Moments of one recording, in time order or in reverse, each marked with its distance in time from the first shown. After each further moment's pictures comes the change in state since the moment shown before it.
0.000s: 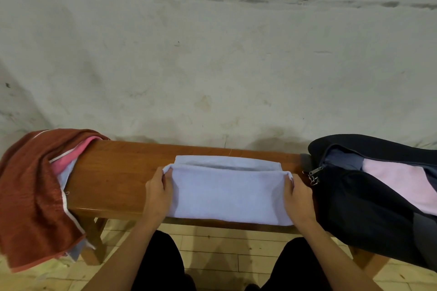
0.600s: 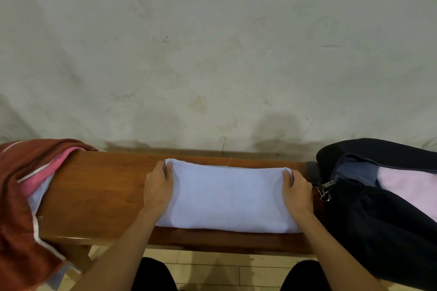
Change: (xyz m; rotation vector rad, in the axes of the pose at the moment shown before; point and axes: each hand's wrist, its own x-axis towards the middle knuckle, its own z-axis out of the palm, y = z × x) left_hand 0.081 -0.012 0.044 0.211 0.017 -0.020; right_hand 0.070 -0.001 0.031 -0.023 0.087 0.092
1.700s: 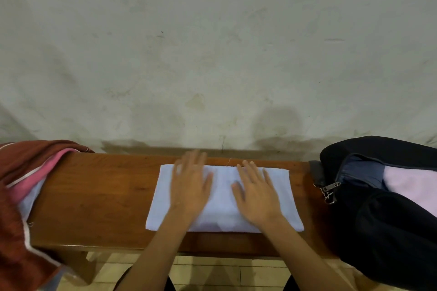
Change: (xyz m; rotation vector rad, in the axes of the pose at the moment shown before) left_hand -0.026 0.050 0.040 0.490 0.005 0.545; right_hand -0.040 -0.055 0.049 -0.570 -0.343 -0.539
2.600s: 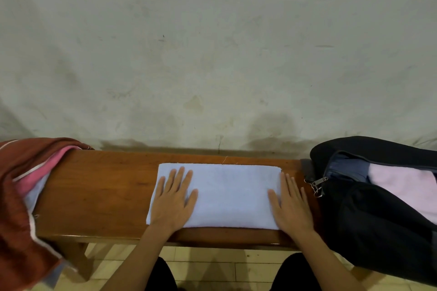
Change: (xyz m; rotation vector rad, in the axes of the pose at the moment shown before) left_hand -0.055 -0.050 0.018 0.021 -0.288 -0.015; right_hand -0.054 0.084 0.007 0.083 0.002 0.354
